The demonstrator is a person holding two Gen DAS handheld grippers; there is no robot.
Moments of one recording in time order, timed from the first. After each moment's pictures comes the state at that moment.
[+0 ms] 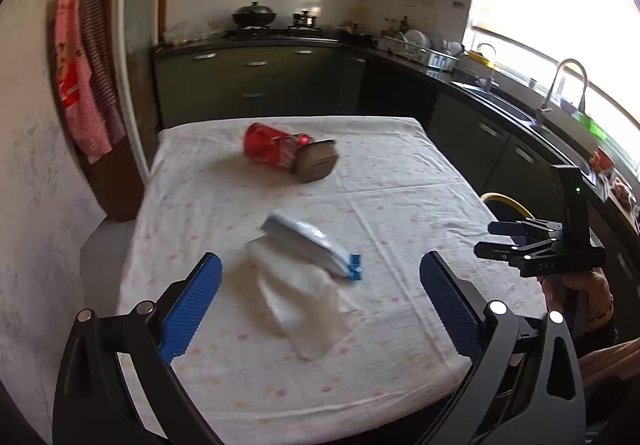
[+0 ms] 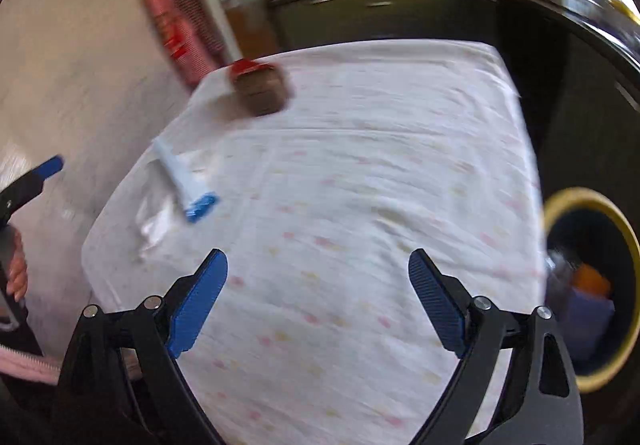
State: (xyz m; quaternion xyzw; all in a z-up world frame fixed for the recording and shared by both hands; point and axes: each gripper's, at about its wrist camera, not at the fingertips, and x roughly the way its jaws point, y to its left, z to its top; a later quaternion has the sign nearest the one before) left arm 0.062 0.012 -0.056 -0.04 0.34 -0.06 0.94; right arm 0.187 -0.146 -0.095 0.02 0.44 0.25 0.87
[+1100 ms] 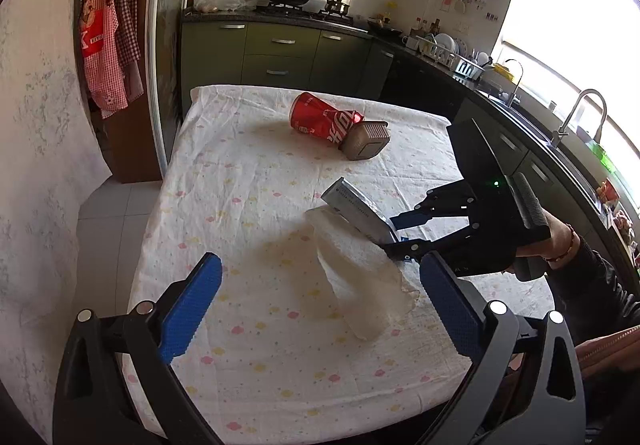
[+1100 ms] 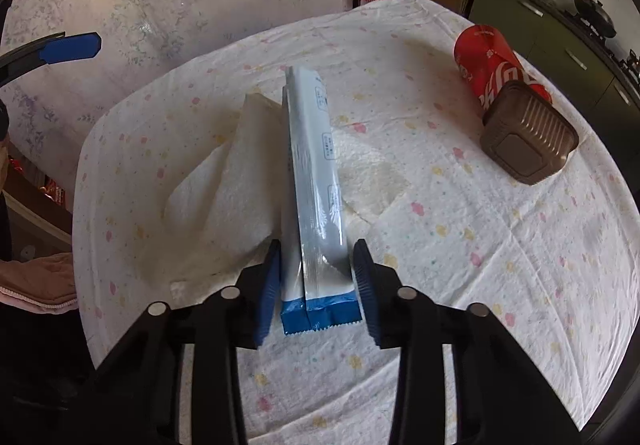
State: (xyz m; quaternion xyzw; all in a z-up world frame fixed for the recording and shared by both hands) left arm 0.065 0.060 -0.091 -0.10 0.37 -0.05 0.92; right arm 0.253 0.040 -0.131 -0.24 0.45 0.44 0.73
